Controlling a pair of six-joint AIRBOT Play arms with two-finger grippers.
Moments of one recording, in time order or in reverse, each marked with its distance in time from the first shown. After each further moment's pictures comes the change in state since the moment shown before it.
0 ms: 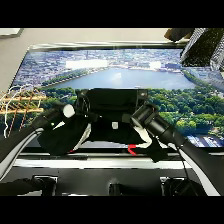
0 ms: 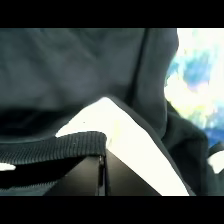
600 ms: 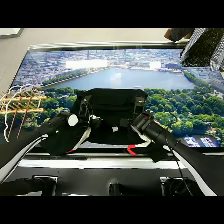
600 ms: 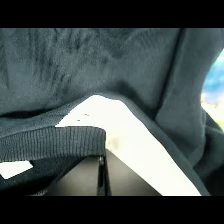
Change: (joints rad) left arm -0.060 -0.041 -0.196 -0.049 0.313 0.074; right arm 0.000 -0.052 -0.199 0.021 -0.298 0.072
